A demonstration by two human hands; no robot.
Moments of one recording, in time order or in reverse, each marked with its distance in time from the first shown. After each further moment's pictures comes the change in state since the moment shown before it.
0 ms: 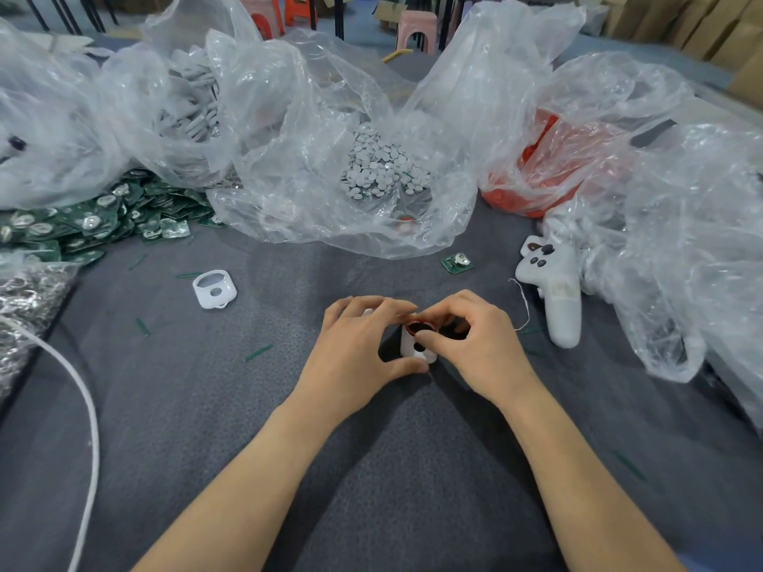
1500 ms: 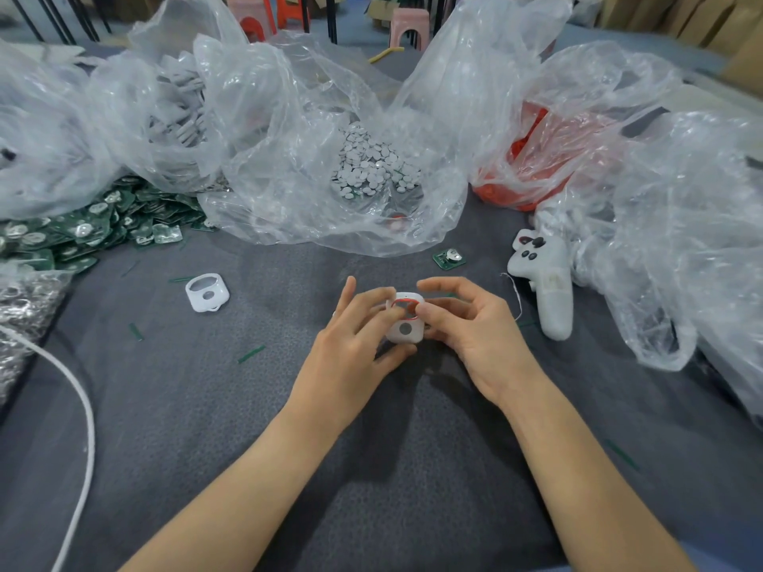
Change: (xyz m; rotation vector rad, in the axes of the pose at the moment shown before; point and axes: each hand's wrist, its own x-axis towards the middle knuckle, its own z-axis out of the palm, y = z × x) left_hand -0.005 0.013 0.003 0.021 0.295 0.190; right_hand -0.001 -0.004 0.000 0.833 -0.034 0.214
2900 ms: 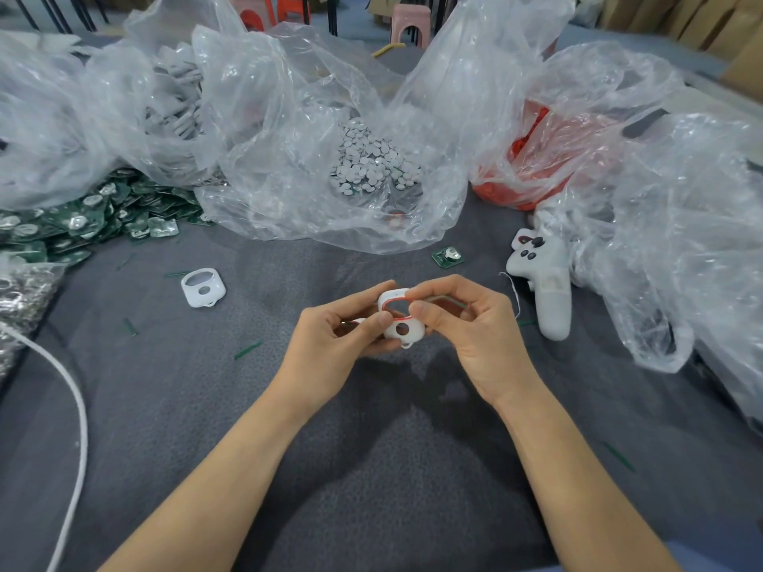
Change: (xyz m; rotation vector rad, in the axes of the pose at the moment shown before) left_hand 0.007 0.001 -0.016 -1.128 -0.108 -0.651; right_hand -0.005 -0.004 0.003 -0.088 -0.102 -0.259
